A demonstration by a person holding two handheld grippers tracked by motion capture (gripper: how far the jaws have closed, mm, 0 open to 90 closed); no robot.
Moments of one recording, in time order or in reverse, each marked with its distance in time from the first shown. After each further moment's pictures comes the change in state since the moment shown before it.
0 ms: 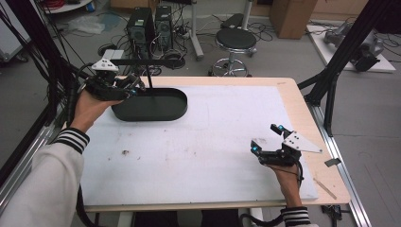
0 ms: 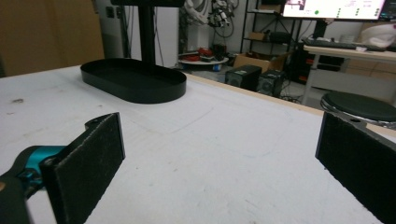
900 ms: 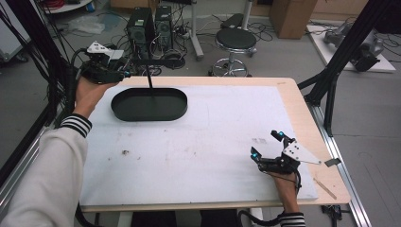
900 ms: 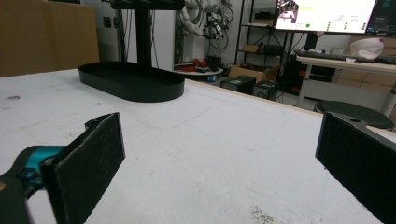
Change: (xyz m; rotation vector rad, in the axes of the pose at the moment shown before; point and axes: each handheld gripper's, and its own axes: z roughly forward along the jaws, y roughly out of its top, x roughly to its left) left arm 0.034 0.020 0.011 -0.068 0.147 -0.073; right arm 0.008 -0.024 -0.008 -0.057 -0.014 -0.013
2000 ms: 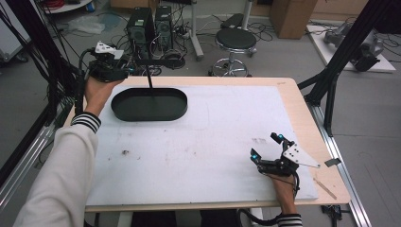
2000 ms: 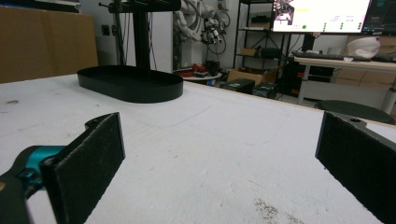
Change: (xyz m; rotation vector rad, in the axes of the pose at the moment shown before) left arm 0.001 -0.003 0.025 -0.030 0.072 -0.034; right arm 0.000 -0.013 -0.001 -0.023 -0.009 0.032
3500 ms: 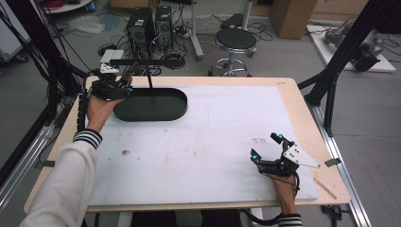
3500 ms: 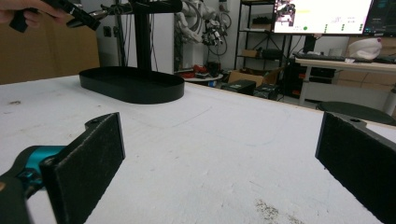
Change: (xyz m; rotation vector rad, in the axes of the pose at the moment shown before) left arm -0.008 -0.057 0.008 0.127 0.005 -0.022; right arm 0.000 0.000 -0.001 -0.002 0.006 0.002
